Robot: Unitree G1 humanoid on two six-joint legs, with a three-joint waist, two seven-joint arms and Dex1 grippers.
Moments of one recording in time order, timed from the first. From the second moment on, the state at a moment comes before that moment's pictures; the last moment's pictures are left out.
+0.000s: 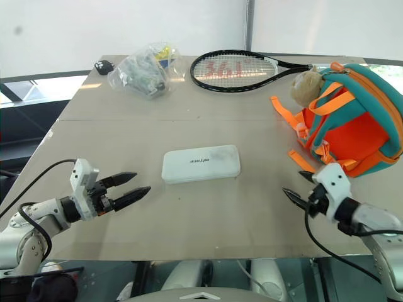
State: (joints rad) left arm 0.12 0.75 0.35 -0.19 -0.66 0.55 -0.98; right arm 0.12 -0.64 -0.16 -0.51 0.38 0.55 0.66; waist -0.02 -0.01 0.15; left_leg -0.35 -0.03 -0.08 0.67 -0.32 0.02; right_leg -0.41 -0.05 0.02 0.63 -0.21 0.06
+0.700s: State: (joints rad) left arm -0.35 0.73 0.27 0.04 -0.87 1.30 -0.73; right arm -0.41 -0.47 0.32 -0.18 0.08 0.60 0.57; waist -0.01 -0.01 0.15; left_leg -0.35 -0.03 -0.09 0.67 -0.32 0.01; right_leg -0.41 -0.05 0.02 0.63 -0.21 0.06
